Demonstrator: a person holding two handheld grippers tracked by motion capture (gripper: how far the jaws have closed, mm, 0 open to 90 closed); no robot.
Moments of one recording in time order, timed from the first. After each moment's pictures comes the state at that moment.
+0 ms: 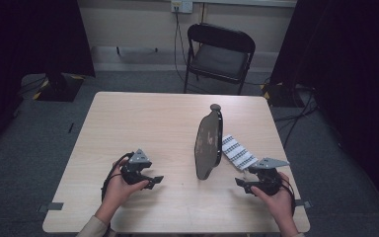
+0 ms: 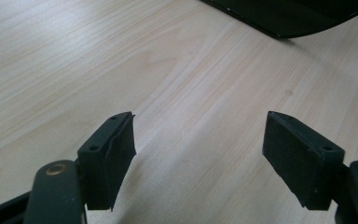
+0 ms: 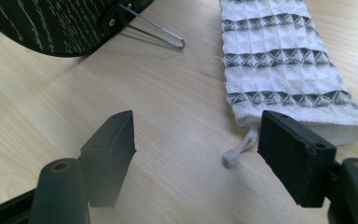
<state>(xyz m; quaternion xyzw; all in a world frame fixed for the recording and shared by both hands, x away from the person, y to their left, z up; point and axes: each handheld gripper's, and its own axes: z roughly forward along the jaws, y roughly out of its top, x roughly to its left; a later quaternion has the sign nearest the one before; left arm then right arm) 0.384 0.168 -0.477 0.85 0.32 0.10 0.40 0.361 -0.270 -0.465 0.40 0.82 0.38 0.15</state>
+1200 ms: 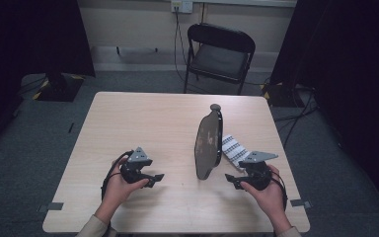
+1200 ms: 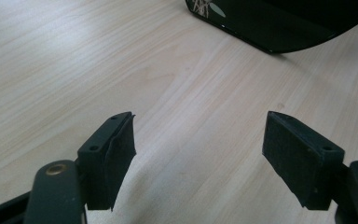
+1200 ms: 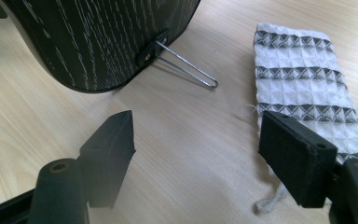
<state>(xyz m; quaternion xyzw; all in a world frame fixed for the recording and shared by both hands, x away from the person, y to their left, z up) 0.383 0.167 -0.468 0.85 0.32 0.10 0.41 0.365 -0.232 -0.436 0.37 0.84 0.37 0.16</state>
